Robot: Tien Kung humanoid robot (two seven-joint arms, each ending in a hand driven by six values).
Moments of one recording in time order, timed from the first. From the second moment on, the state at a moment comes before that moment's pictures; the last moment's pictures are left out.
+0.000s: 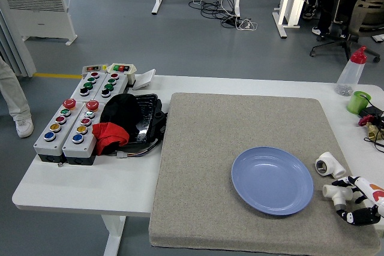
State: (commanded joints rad) left arm -0.12 0.00 -1.43 -0.28 1.16 0.19 0.52; right arm 0.13 -0.41 1.35 1.51 -1.83 0.22 -0.33
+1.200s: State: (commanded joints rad) left arm -0.13 0.00 -1.42 -0.28 1.14 0.19 0.52; right arm 0.57 -0.34 0.91 1.42 -1.74 0.26 -0.34
